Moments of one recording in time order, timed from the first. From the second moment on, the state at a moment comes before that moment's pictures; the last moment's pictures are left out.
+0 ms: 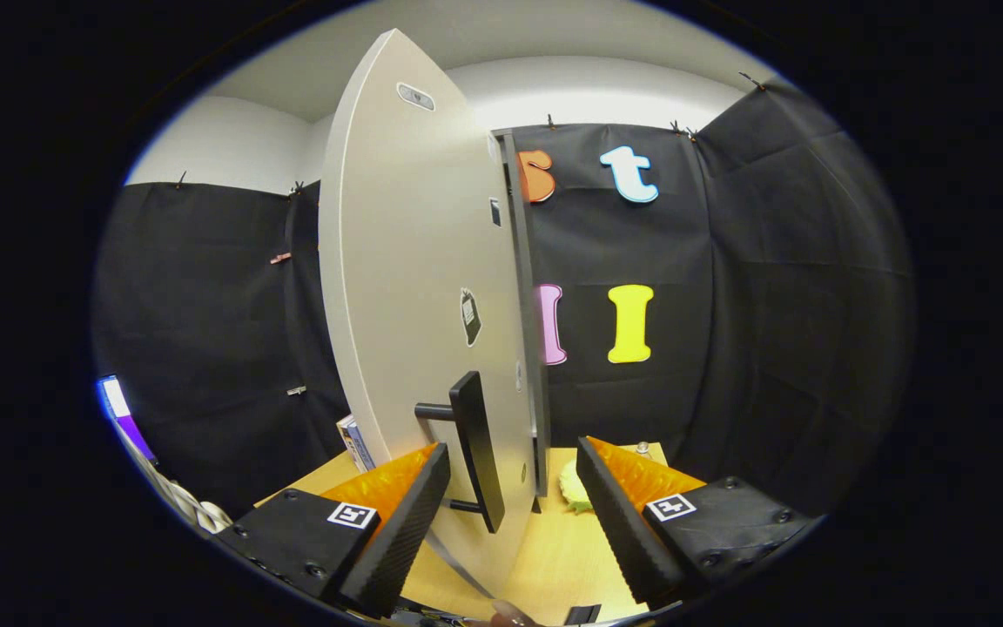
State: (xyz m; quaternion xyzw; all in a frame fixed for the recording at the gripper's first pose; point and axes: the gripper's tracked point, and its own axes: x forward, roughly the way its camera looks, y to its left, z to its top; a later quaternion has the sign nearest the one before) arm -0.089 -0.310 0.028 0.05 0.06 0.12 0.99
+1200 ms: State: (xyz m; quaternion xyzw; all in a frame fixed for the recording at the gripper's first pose) arm -0.059 -0.116 0.034 0.02 0.03 0.09 1.00
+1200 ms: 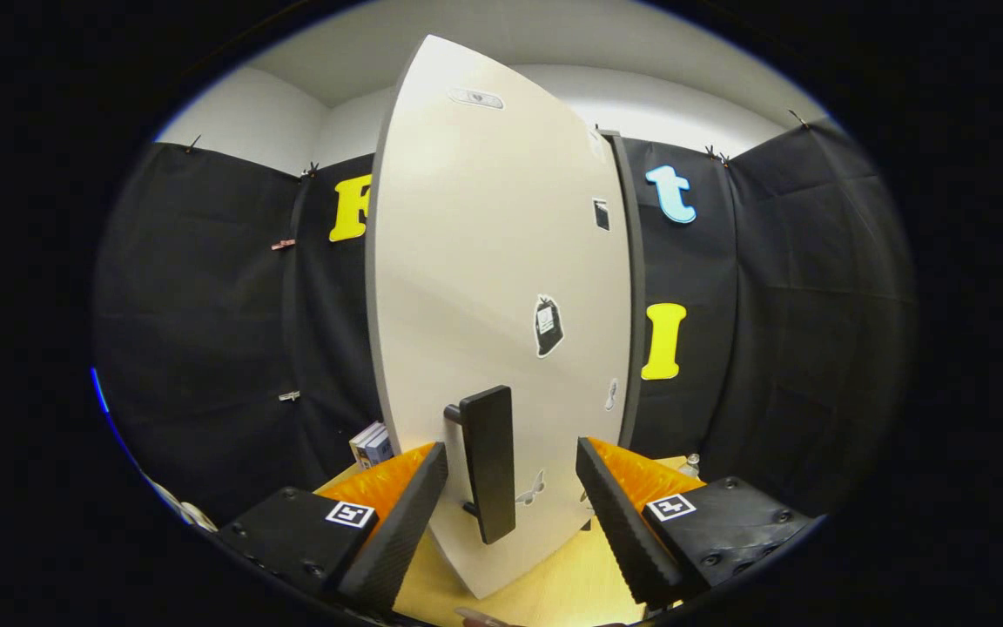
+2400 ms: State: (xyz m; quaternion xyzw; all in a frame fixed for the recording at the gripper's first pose) arm -0.048 -0.060 0.033 0.00 0.03 0.09 1.00
